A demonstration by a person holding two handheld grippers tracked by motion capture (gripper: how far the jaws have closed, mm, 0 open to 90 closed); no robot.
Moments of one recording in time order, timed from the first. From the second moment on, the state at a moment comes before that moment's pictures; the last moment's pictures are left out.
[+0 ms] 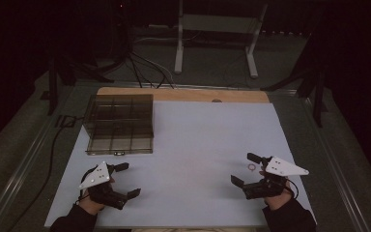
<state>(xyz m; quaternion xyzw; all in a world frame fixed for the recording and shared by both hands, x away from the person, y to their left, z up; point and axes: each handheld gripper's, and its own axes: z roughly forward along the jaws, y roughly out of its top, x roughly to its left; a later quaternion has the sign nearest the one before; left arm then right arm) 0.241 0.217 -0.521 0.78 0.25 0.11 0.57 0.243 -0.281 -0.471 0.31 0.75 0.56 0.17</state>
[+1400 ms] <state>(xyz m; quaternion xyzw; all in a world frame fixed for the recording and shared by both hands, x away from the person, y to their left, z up) 0.241 0.216 -0.520 0.78 0.24 0.11 0.57 0.279 -0.328 -0.490 0.42 0.73 0.49 0.22</state>
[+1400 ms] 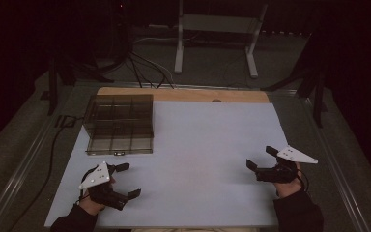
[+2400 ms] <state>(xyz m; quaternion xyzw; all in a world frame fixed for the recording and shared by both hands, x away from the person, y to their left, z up) 0.241 0.216 -0.521 0.78 0.24 0.10 0.57 0.289 -0.330 -0.515 0.49 0.76 0.38 0.18</state>
